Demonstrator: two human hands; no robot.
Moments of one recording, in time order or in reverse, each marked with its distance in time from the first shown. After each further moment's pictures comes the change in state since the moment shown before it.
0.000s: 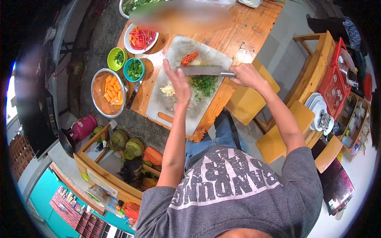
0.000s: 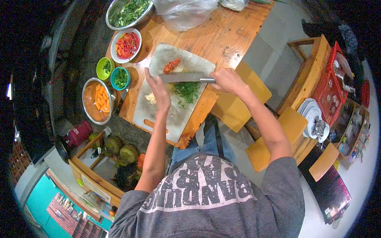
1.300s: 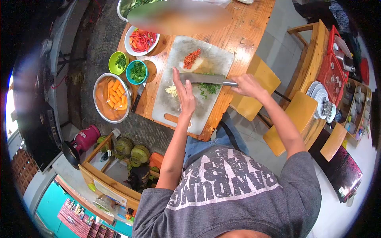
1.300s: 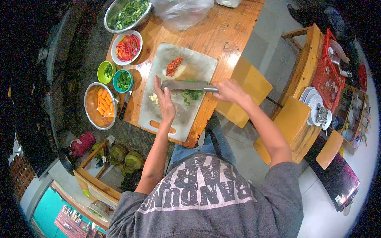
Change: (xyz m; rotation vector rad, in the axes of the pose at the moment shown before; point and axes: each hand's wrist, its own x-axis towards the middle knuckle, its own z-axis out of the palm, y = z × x) left_hand -0.042 -0.004 -0.011 -0.055 -0.187 0.024; right_hand -0.044 -0.021 0.038 0.128 0.029 0.112
